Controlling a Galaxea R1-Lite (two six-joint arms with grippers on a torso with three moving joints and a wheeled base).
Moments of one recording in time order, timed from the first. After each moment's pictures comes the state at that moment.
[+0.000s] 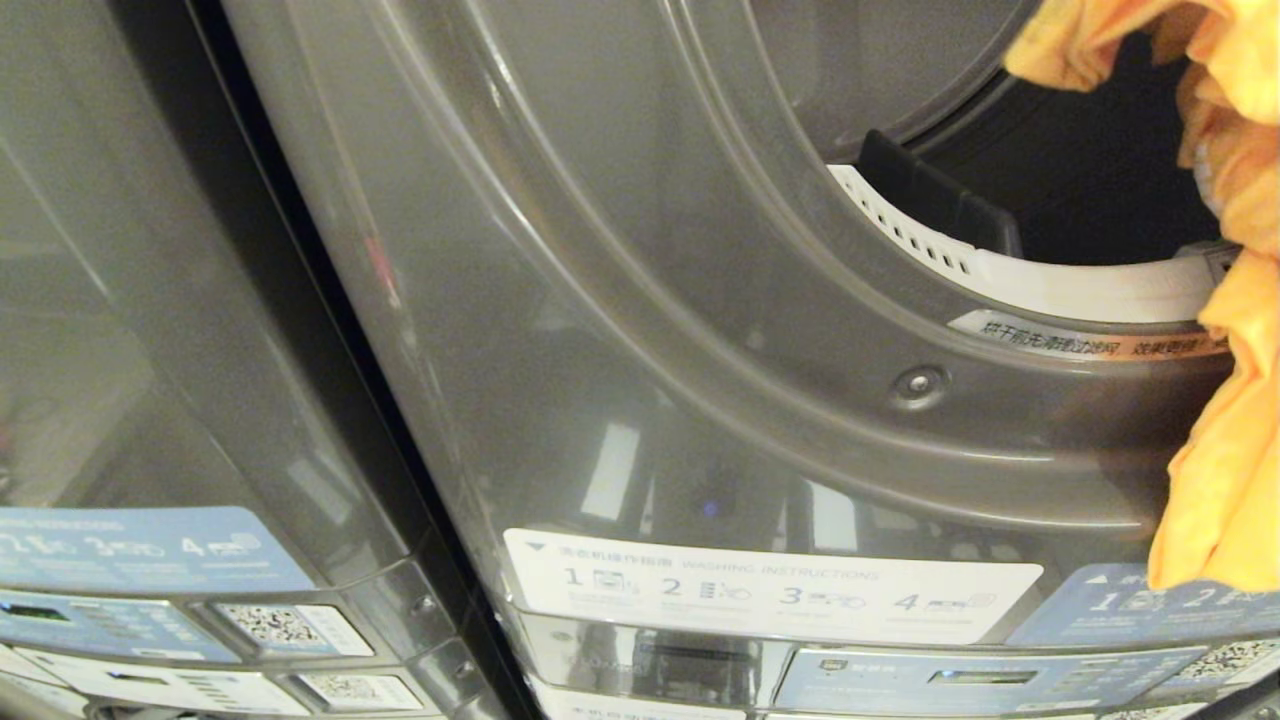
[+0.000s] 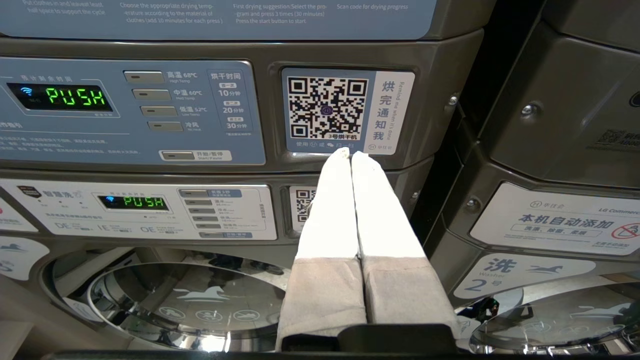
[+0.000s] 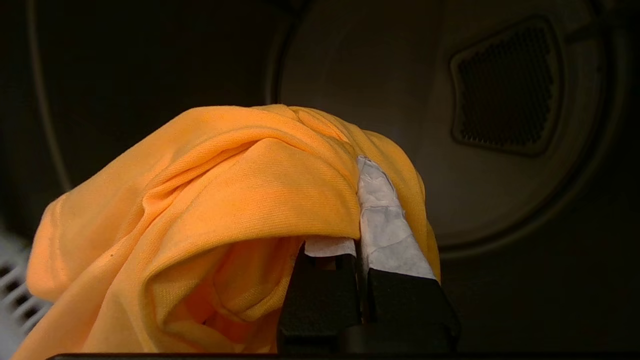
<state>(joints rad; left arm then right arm) -0.01 0.00 0.00 -0.01 0.00 0.00 0.07 1.19 -1.49 -0.18 0.40 -0.22</state>
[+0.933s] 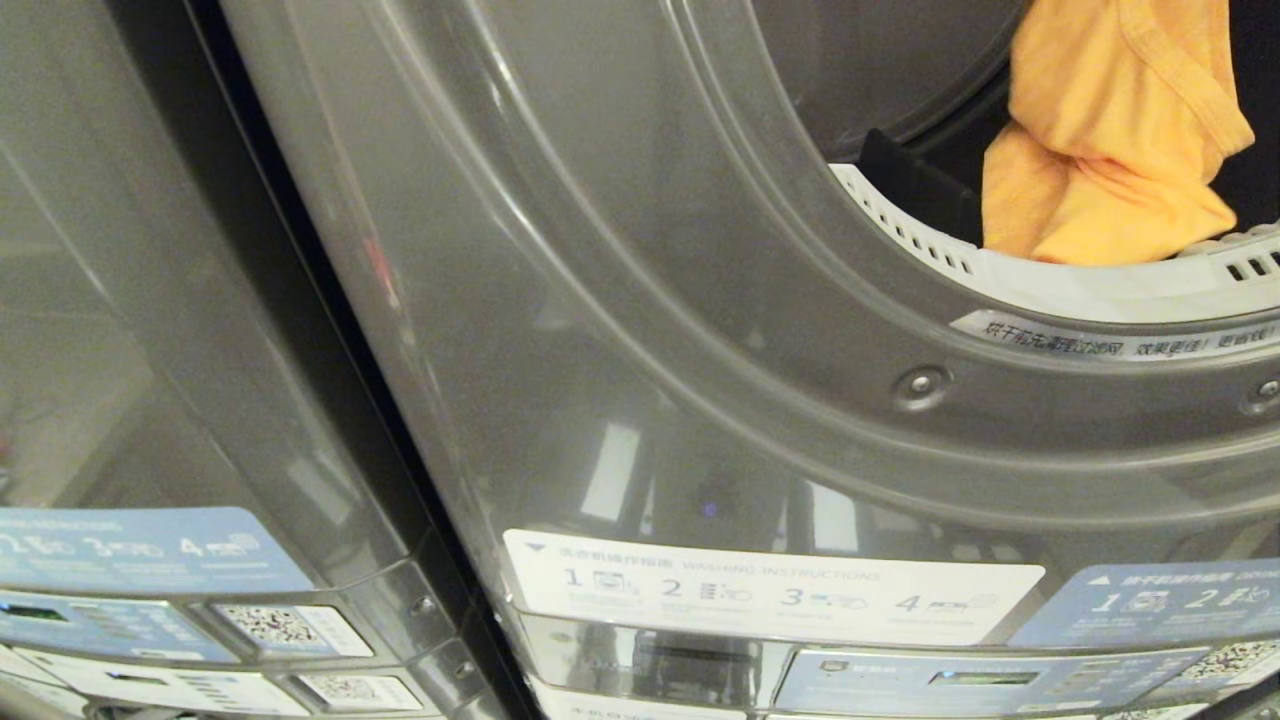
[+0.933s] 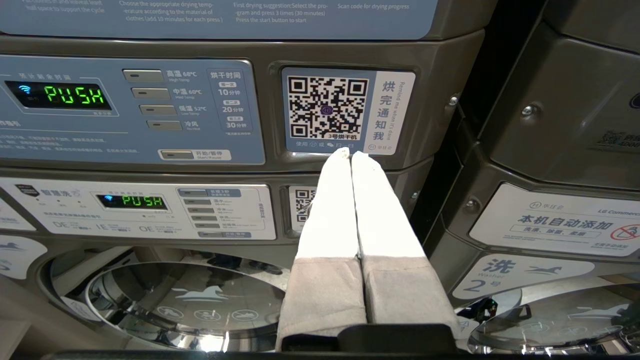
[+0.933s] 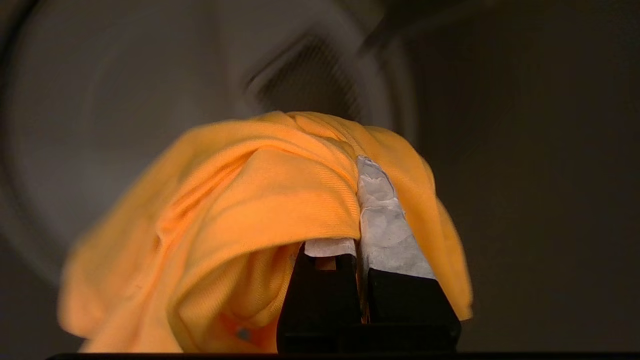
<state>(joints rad) -0.01 0.00 0.00 -0.01 0.00 0.00 0.49 1.72 -1.96 -0.56 -0.58 -0.57</state>
